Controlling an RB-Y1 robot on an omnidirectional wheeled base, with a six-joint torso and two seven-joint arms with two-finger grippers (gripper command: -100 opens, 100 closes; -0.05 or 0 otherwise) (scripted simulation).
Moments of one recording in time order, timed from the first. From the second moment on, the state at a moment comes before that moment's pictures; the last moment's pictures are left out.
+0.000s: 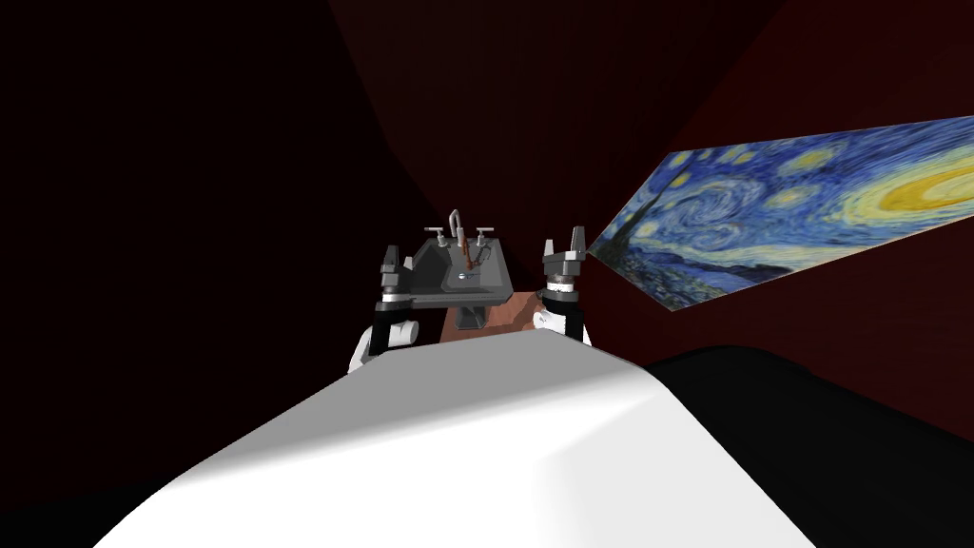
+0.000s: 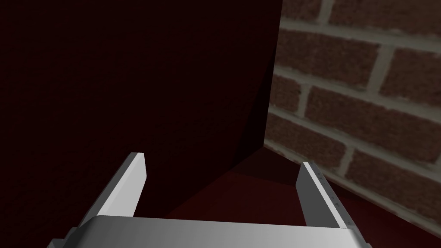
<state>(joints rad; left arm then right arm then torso) 0.31 0.16 -0.02 -2.11 -0.05 -0.40 -0.01 0.46 -0.01 0.02 -2.38 -0.07 -0.44 -0.03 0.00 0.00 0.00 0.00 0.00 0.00</state>
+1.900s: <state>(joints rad) -0.10 0.16 -0.06 -1.55 0.05 -0.06 0.08 0.46 -0.01 0.02 -2.38 -0.07 -0.44 -0.03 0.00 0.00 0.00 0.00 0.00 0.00</state>
